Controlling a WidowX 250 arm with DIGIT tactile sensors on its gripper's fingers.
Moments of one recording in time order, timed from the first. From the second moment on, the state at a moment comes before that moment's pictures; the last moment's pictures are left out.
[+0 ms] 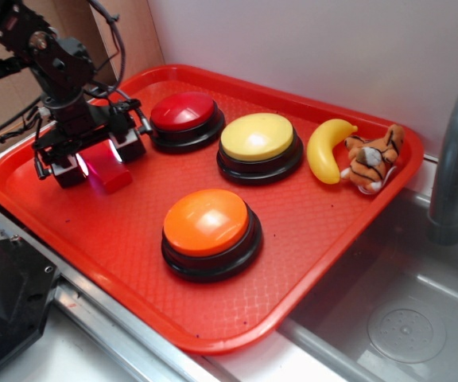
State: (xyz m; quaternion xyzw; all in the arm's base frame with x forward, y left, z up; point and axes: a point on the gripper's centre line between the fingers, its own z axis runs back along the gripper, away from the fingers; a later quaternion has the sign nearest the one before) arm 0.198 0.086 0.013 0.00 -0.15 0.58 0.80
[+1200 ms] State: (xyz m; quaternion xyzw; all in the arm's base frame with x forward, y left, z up) arm 0.176 0.024 0.157 -0.03 -0.06 0.10 0.99
